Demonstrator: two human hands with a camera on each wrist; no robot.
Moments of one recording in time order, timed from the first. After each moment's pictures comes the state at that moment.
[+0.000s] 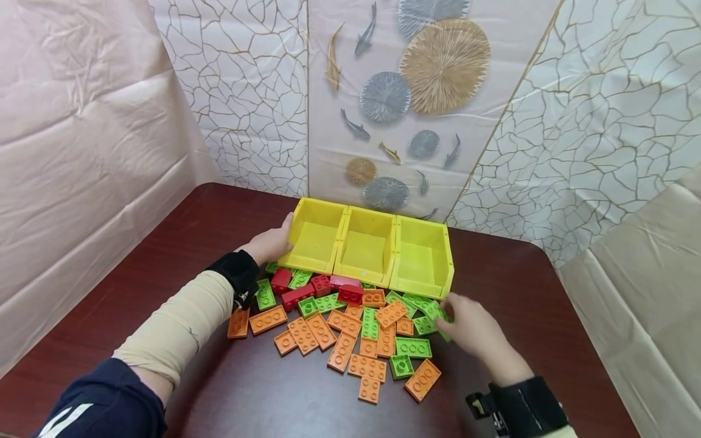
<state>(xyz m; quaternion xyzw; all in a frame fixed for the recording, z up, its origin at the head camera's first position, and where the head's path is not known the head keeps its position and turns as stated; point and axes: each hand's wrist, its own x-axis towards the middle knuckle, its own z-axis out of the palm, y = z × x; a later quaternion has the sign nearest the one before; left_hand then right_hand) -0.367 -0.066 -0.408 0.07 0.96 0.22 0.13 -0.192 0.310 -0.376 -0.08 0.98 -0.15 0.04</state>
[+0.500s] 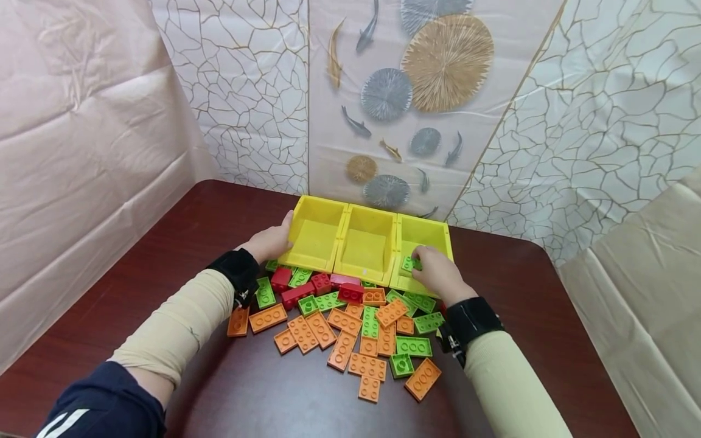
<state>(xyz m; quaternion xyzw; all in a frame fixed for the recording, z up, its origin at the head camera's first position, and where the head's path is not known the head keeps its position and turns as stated) -0.371 -0.065 -0.412 0.06 0.96 0.22 0.13 -0.291 0.286 -0.379 -0.13 0.98 -0.13 0.02</state>
